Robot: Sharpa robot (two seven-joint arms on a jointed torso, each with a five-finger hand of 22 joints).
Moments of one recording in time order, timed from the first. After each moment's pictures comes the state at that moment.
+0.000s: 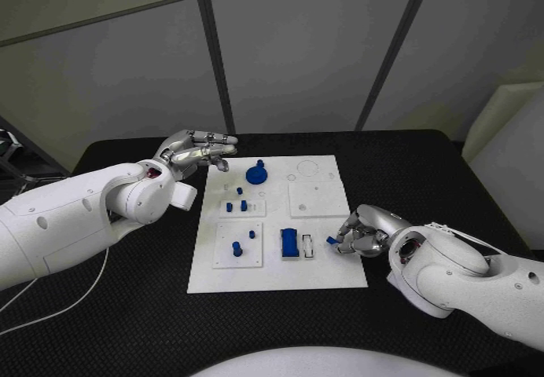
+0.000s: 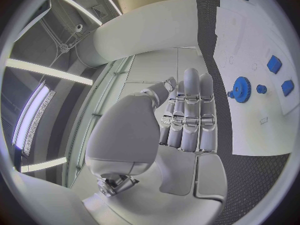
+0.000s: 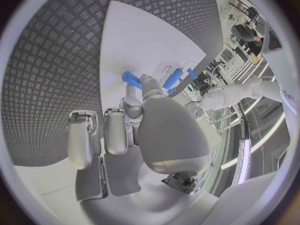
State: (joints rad) left arm 1.12 -0.85 0.09 1.37 -0.16 -0.13 0.25; left_hand 1.38 -0.14 0.49 -0.06 0.07 1.05 0.16 0.09 0.15 1.23 0.09 0.08 0.10 1.31 0.00 0.64 0.44 0.19 1.01 0.10 0.66 0.82; right arm 0.91 -1.01 0.07 1.91 -1.46 -0.39 -0.64; right_hand 1.40 0.02 -0.12 0.10 0.53 1.17 0.04 0.06 0.54 1.38 -0.04 0.99 1.11 1.46 -0.10 1.39 1.27 0.02 1.47 0.01 1.55 1.31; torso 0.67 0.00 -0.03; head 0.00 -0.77
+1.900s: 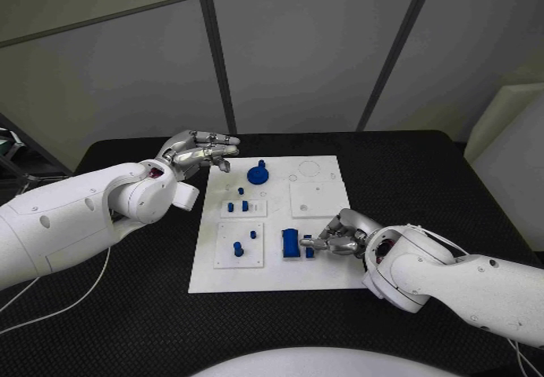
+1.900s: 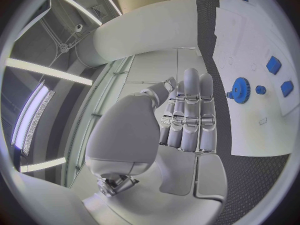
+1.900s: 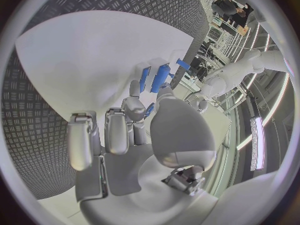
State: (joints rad) left arm 1.12 -0.85 0.09 1.37 -0.16 -0.12 0.25; left_hand 1.38 -0.14 0.49 -0.06 0.07 1.05 0.16 0.09 0.15 1.23 0.09 0.08 0.10 1.31 0.00 0.64 0.44 0.19 1.01 0.10 0.66 0.82; right arm 0.91 -0.88 0.07 1.83 -1.26 -0.42 -0.64; right_hand 1.12 -0.07 -0.15 0.28 0.15 1.24 0.02 0.08 0.58 1.40 -0.05 1.01 1.14 1.46 -0.11 1.40 1.29 0.02 1.47 0.00 1.56 1.31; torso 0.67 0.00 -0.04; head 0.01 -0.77
